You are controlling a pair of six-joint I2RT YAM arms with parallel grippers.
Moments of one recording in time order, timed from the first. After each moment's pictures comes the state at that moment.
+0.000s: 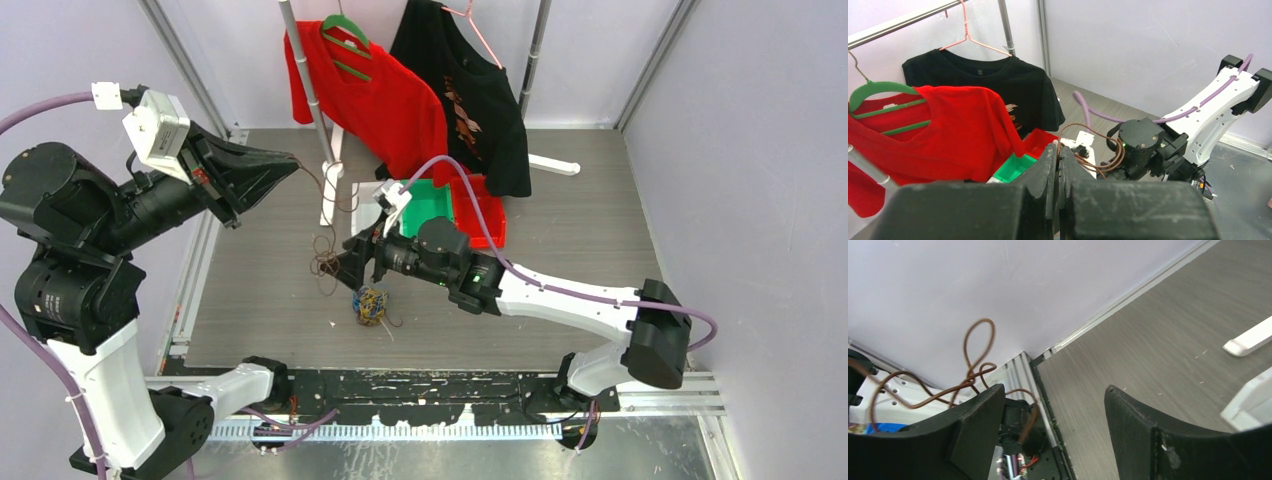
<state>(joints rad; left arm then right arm) -0.25 1.12 2.13 -0.90 0.74 -0.03 1.12 1.40 1.09 0.34 -0.08 0.47</state>
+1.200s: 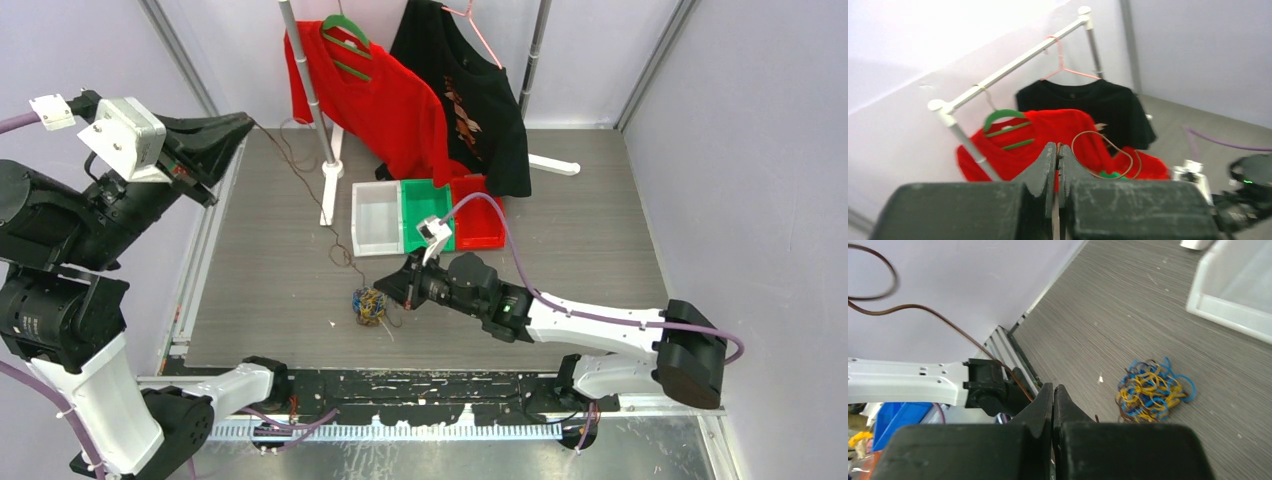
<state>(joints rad) -0.25 1.12 2.22 -0.85 0.53 0.20 1.12 1.24 0.74 0.39 0.02 0.67</state>
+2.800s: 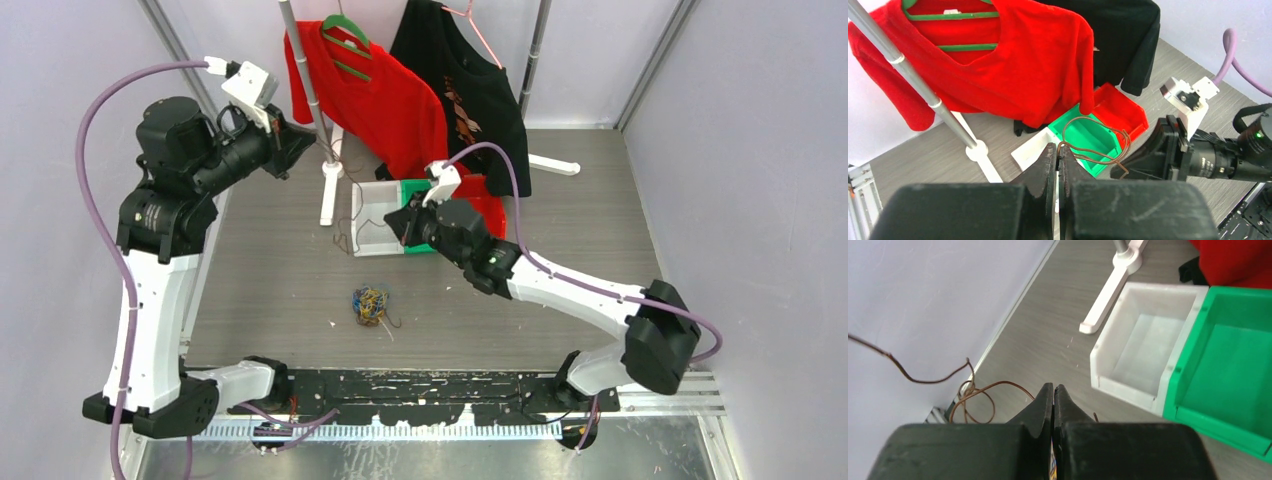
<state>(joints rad) -0.25 1.18 1.82 -0.76 0.40 0.08 0.94 1.36 0.98 0.21 0.18 0.58</state>
